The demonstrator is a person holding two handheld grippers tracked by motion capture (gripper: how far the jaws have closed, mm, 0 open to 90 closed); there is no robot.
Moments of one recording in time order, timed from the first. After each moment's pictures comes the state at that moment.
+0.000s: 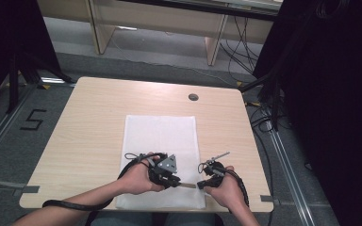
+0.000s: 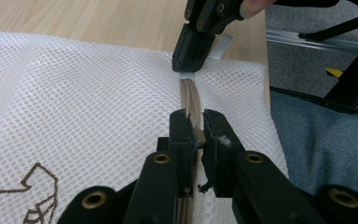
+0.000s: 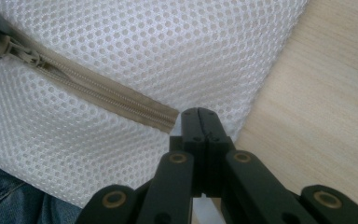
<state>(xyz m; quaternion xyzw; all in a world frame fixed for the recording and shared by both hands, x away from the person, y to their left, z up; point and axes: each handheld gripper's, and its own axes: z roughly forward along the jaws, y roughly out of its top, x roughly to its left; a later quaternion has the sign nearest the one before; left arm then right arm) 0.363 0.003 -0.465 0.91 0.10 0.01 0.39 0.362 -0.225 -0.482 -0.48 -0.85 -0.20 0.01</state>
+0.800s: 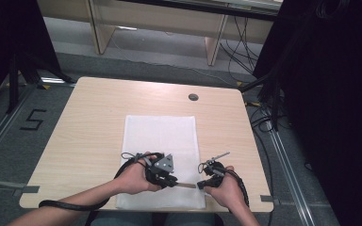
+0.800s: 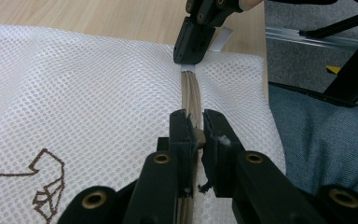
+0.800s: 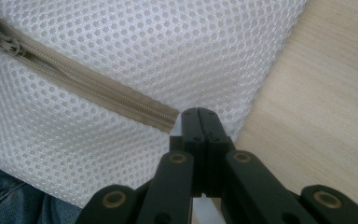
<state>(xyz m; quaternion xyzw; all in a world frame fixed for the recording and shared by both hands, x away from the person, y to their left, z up) 0.362 0.011 -0.461 0.92 0.10 0.01 0.39 0.362 -0.225 -0.482 -0.48 -0.85 -0.20 0.01</state>
